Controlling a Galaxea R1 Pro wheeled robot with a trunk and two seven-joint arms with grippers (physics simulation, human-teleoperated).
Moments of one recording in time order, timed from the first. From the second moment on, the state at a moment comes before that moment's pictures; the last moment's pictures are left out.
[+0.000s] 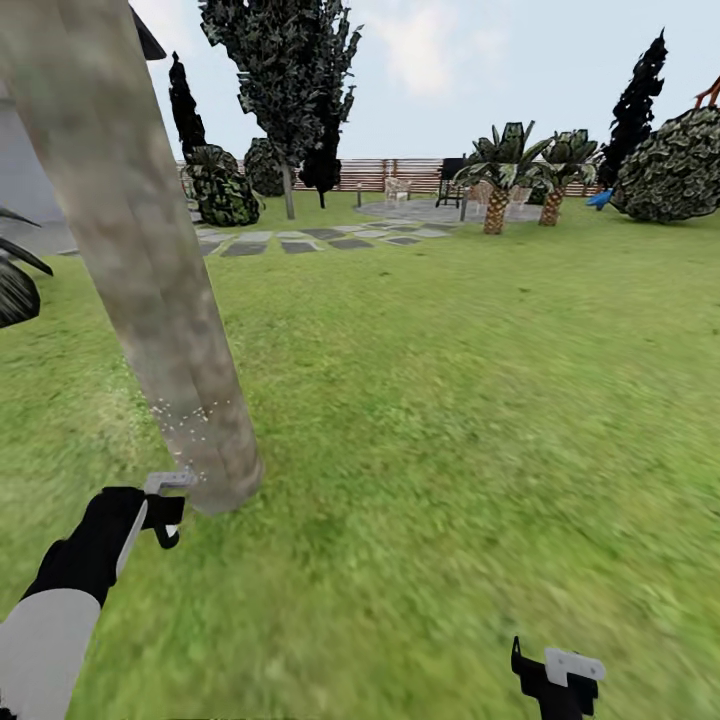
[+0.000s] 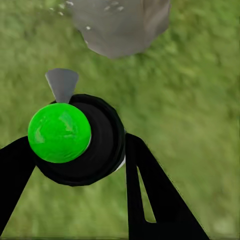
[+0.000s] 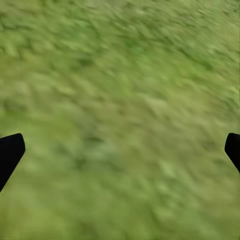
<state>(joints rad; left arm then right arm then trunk) -0.71 0.21 0.19 -0.86 -0.19 0.77 -0.17 -0.42 -0.05 -0.21 -0.11 0.17 -0.64 -0.31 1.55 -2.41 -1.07</state>
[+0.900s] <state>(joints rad) -0.71 0.21 0.19 -0.74 -0.19 0.76 -0.17 -0.42 -0.05 -0.21 -0.11 0.17 -0.64 -0.31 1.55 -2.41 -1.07</state>
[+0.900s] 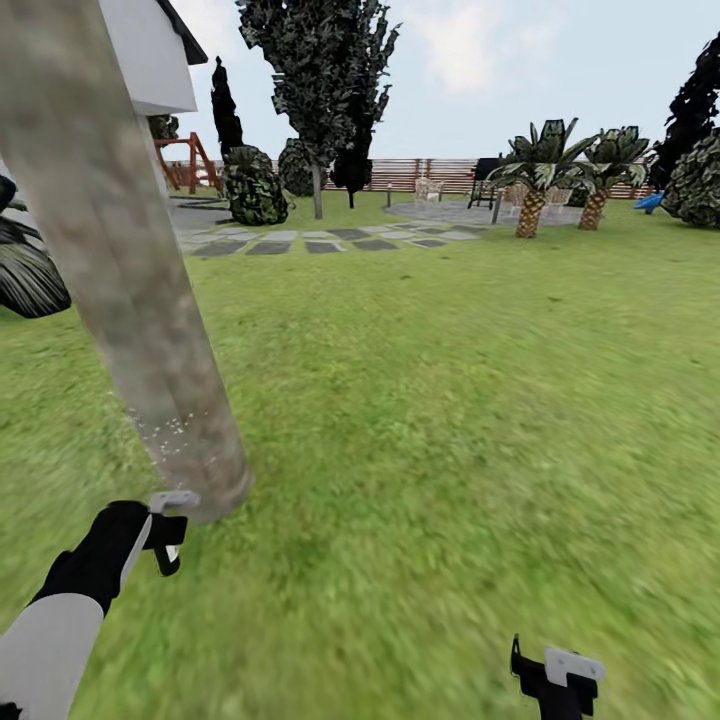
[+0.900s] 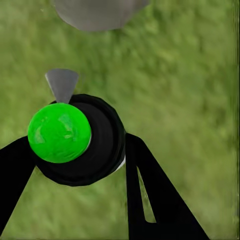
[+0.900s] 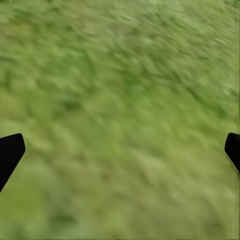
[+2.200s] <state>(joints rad) -0.67 0.16 0.24 -0.59 -0.18 0.58 -0.01 -0.42 -0.05 -0.21 -0.11 0.17 -0.64 -0.31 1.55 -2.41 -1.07</state>
